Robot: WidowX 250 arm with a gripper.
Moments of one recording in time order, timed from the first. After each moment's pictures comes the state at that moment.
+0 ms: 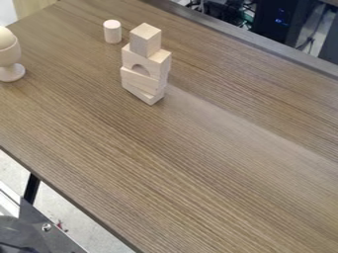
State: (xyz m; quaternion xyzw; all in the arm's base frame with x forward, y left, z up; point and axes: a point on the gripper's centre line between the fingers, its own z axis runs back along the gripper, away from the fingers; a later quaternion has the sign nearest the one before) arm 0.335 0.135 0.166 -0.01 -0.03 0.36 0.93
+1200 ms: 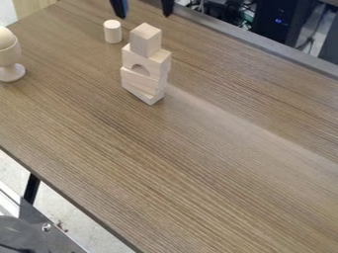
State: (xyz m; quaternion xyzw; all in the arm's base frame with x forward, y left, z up) arm 0.313 0.086 0.147 -0.07 -0.03 0.25 0.96
